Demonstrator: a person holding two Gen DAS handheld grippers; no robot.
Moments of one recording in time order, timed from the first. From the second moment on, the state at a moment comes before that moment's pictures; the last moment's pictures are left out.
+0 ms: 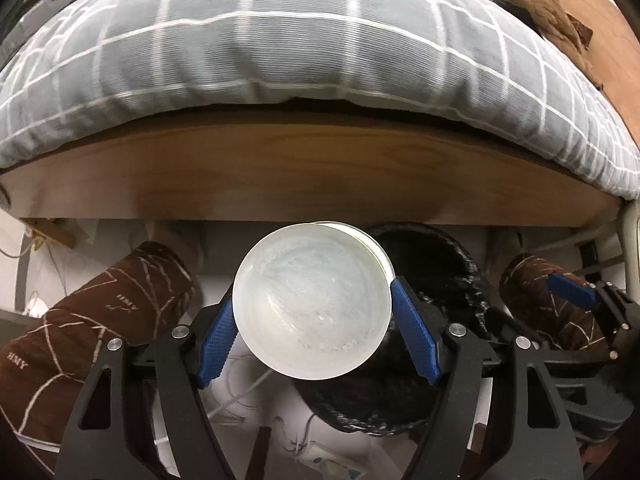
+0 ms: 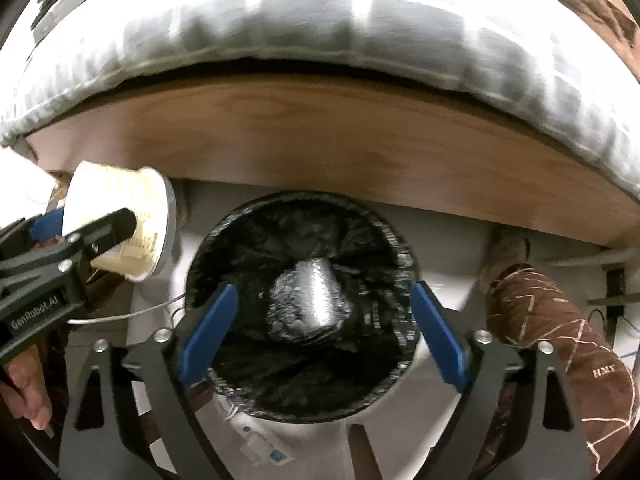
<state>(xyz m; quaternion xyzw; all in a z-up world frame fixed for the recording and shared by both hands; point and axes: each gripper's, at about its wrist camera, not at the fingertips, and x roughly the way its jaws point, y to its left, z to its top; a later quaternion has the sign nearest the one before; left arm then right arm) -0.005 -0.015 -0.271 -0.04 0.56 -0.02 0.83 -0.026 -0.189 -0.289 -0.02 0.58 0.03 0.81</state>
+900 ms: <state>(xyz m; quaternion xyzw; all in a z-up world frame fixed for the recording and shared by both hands) -0.008 -0.098 -0.288 0.03 0.57 -0.06 0.82 -0.044 -0.266 -0.261 0.03 0.55 -0.03 0.84</state>
